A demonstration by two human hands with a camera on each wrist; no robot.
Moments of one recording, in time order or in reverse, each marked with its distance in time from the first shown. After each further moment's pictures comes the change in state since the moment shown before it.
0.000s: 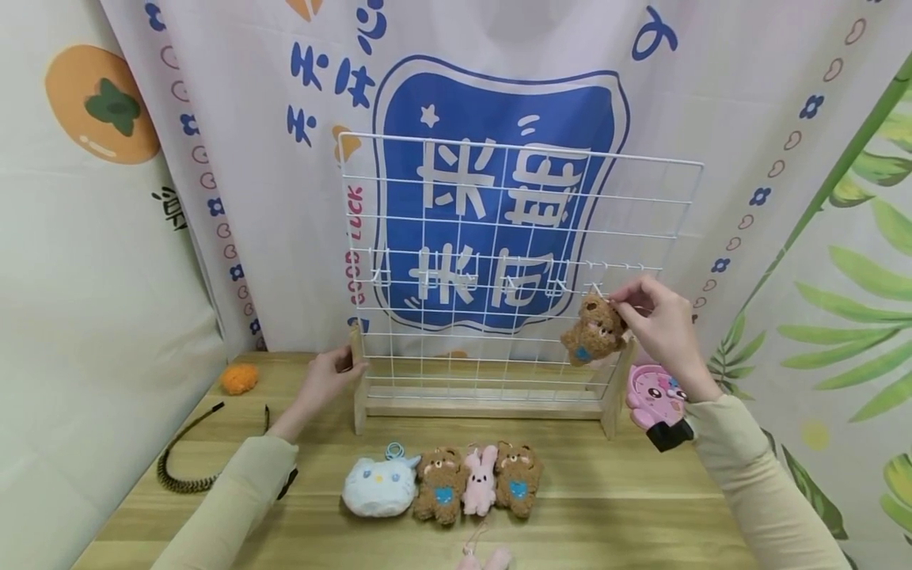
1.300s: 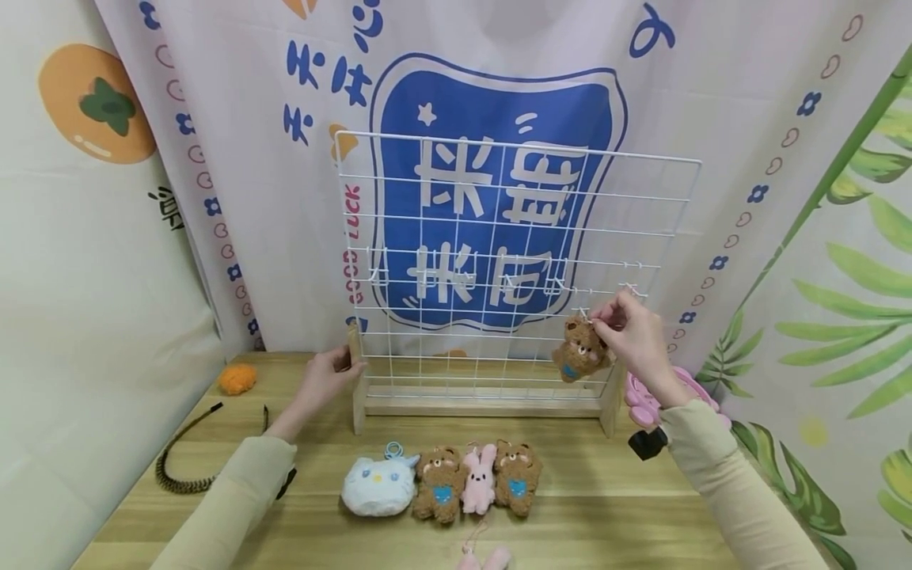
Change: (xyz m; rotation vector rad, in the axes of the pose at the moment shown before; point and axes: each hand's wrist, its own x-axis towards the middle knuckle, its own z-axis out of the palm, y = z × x) left_hand 0.000 0.000 0.001 -0.001 0.003 -0.010; right_hand -0.011 0.016 0.031 -0.082 -0.045 0.045
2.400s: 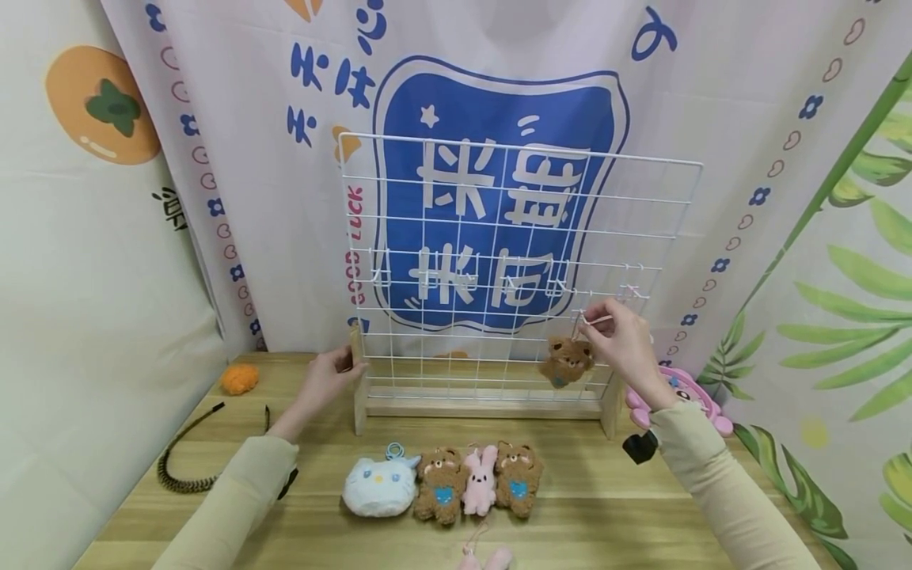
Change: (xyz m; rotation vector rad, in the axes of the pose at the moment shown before) left_hand 0.000 0.001 0.000 0.006 -0.004 0.008; right_hand 0.000 0.002 0.014 0.014 -0.062 0.006
